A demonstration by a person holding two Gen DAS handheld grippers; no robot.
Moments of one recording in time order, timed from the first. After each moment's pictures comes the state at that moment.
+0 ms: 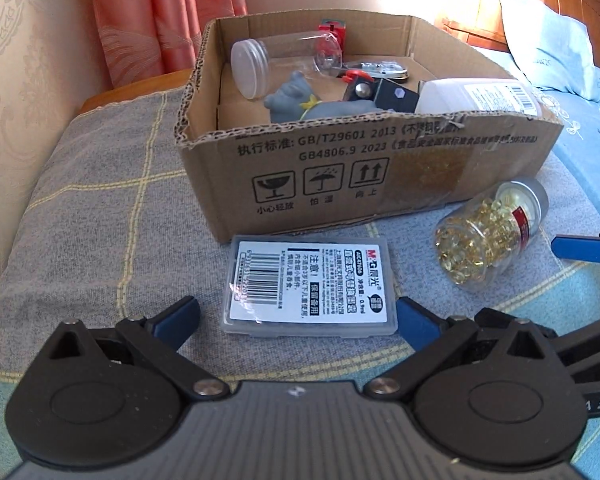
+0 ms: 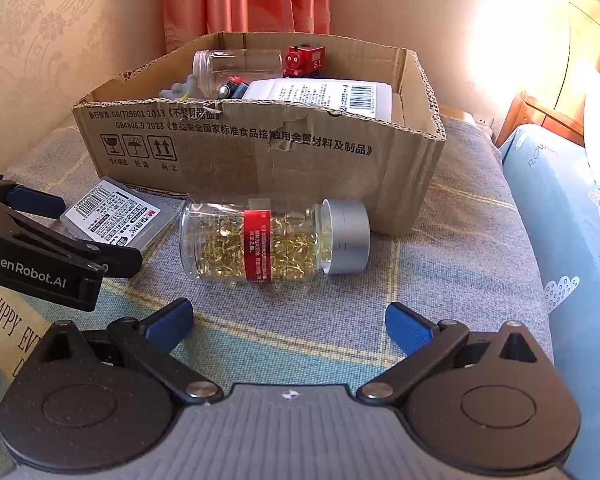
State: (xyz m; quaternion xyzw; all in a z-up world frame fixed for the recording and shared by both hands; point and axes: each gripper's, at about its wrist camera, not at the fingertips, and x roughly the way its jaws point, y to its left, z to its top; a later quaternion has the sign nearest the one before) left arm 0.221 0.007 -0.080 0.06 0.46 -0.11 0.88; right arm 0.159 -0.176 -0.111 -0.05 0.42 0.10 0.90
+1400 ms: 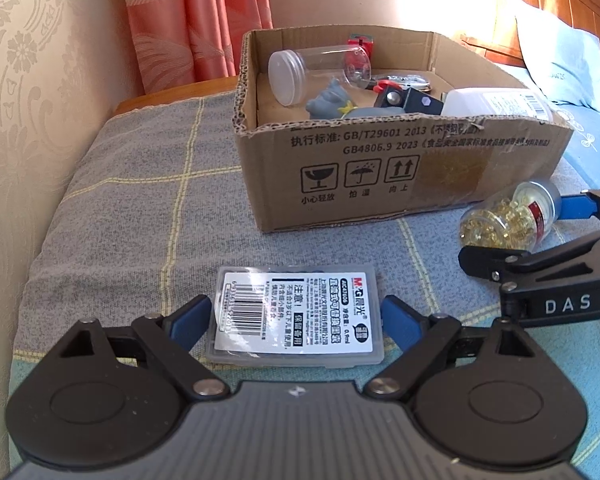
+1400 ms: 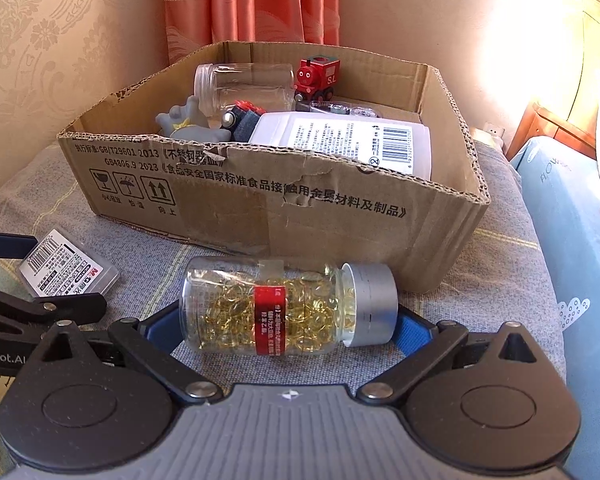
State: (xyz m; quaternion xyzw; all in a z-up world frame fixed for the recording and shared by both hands) left arm 0.200 0.026 -0.075 0.06 0.43 -0.08 0.89; right arm 0.202 -0.158 -0.107 -0.05 0.42 0.10 0.90
